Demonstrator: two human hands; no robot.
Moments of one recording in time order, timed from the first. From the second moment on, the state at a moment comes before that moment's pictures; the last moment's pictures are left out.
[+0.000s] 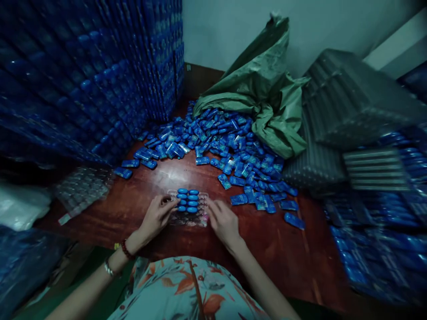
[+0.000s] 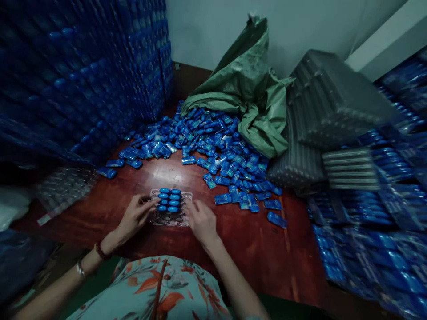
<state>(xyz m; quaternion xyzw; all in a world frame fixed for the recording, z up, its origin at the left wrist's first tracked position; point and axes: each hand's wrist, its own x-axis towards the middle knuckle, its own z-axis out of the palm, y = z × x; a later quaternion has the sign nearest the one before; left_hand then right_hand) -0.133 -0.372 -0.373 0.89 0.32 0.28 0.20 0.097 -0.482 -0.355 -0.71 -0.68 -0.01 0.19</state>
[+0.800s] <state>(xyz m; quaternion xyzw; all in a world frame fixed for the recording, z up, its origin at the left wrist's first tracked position) -0.070 -0.270 -0.417 0.75 0.43 0.31 0.40 0.136 -0.339 -0.400 -0.65 -0.74 0.07 0.17</state>
